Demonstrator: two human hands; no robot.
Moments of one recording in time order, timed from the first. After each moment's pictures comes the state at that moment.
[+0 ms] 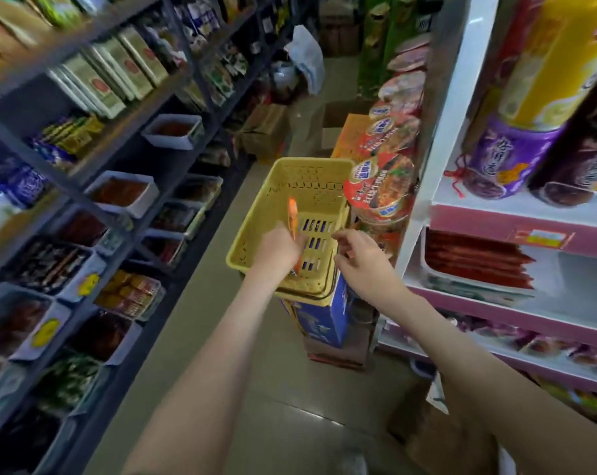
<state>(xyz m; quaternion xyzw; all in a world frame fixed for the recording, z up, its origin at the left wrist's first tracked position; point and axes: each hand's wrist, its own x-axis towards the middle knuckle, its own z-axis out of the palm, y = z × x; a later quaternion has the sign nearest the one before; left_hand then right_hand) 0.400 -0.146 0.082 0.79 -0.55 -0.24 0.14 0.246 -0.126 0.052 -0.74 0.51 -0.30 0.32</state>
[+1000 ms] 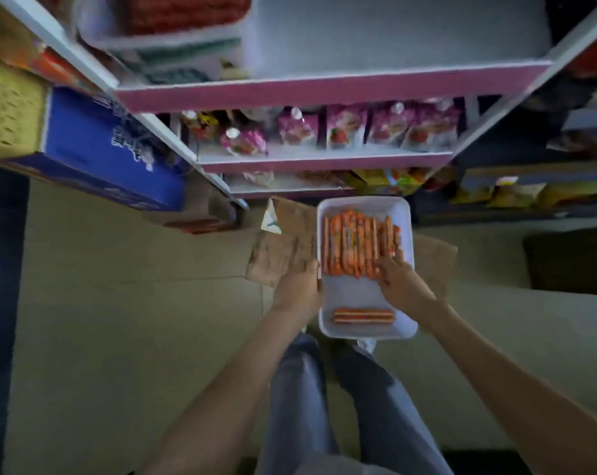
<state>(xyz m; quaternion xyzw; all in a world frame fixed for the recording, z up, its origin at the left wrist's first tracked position) 0.018 0.136 -0.198 0.59 -0.71 -0.36 -0.10 -0.184 0.172 -0.240 -0.55 0.72 0.02 0.42</state>
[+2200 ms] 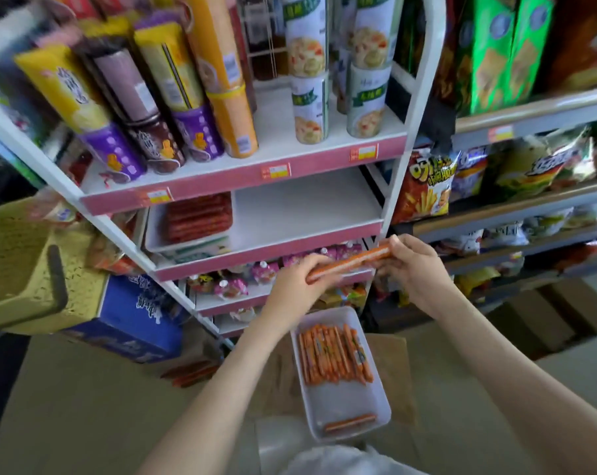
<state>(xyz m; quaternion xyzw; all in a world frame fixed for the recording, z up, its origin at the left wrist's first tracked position) -0.044 0.097 0.061 0.40 -0.78 -0.43 0.22 -0.239 0.169 0.069 -0.27 0.55 -0.63 0.48</state>
